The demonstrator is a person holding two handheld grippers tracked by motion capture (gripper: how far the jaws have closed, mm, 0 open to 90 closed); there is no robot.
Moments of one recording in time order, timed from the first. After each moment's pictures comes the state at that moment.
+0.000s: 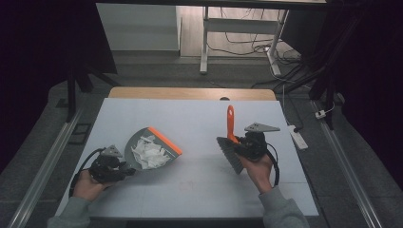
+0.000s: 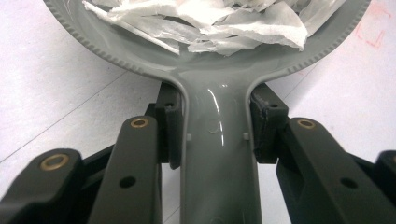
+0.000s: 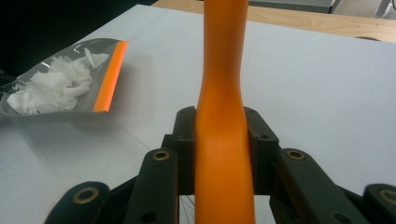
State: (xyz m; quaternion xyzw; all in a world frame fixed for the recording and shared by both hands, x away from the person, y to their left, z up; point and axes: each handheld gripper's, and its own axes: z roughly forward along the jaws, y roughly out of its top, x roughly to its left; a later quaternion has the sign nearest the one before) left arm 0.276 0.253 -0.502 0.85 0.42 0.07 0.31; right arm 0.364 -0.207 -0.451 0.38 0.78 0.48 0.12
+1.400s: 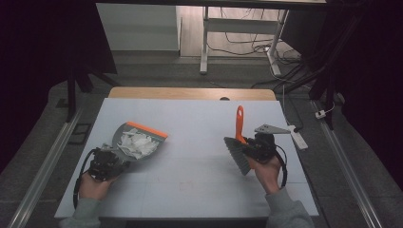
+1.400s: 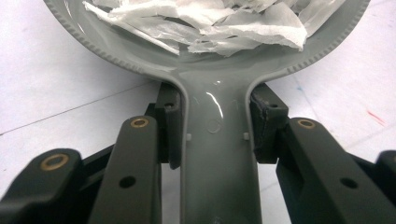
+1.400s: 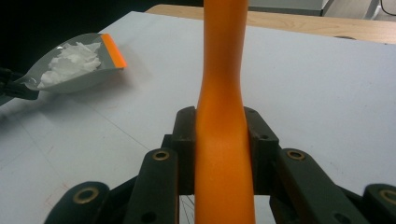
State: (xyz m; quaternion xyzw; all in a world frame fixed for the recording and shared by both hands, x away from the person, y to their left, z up) left arm 0.281 0.255 -0.512 0.76 0.57 0.13 0.28; right arm 0.360 -0.230 -0.450 0.39 0.77 0.49 0.12
